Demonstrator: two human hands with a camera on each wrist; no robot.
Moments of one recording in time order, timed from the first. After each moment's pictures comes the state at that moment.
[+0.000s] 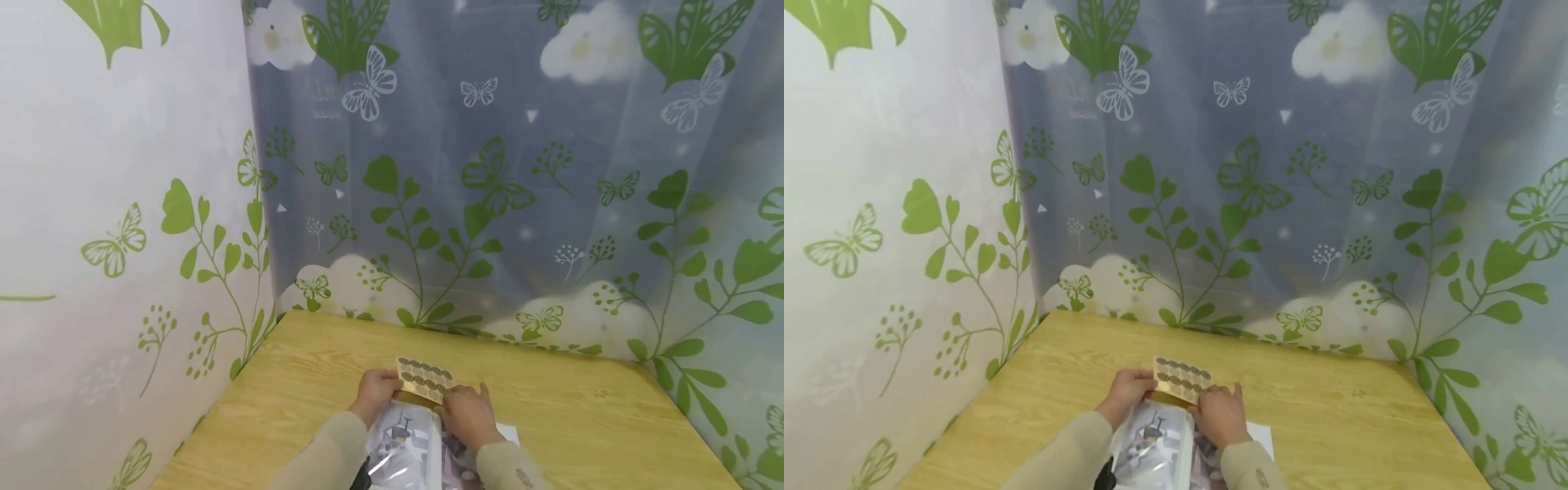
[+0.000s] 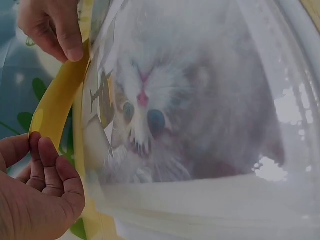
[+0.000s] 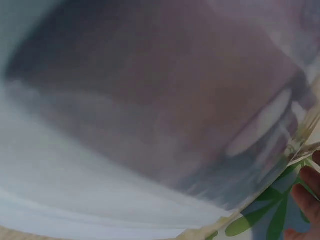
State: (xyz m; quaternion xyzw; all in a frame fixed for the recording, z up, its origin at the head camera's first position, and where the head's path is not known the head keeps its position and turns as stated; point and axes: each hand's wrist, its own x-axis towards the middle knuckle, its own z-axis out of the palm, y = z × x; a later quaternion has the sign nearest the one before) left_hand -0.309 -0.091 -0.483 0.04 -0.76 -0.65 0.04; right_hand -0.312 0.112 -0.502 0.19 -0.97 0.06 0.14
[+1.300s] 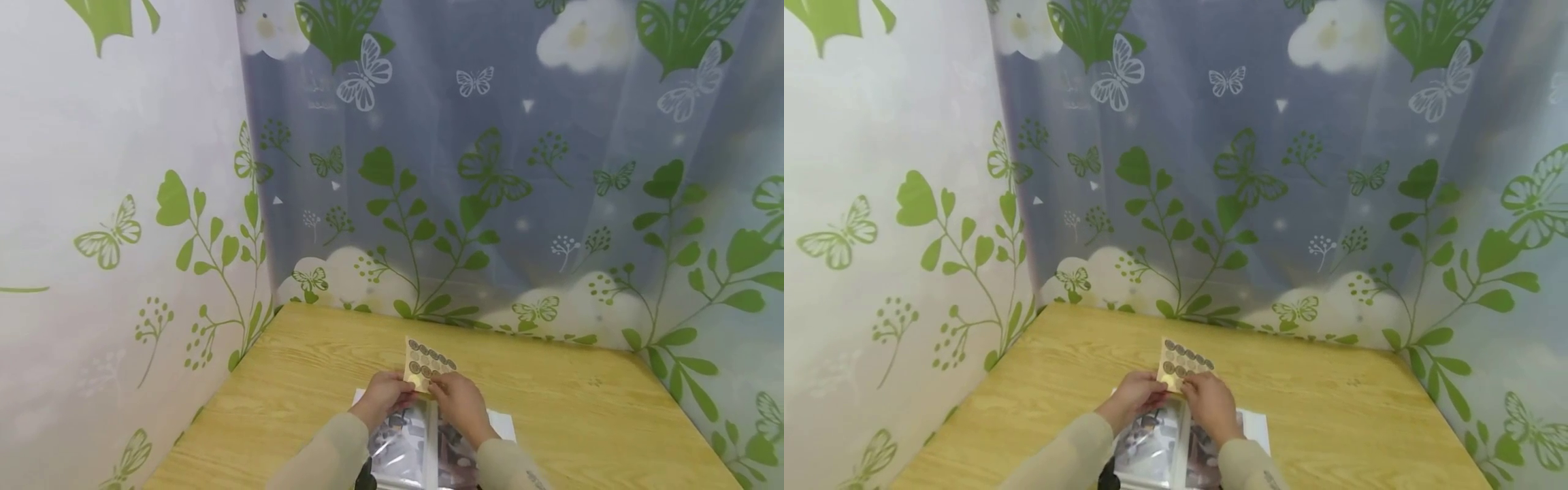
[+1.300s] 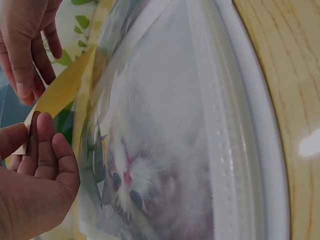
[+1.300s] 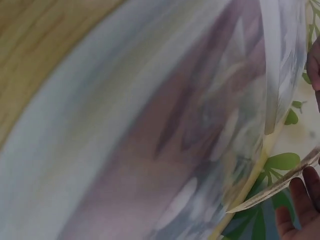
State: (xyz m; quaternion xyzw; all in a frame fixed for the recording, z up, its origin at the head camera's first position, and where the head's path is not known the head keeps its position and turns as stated) left_hand -0.295 -0.070 -0.489 0.03 -0.65 -0.76 -0.07; right_hand -0.293 0.101 -0.481 0.18 -0.93 0.28 0.15
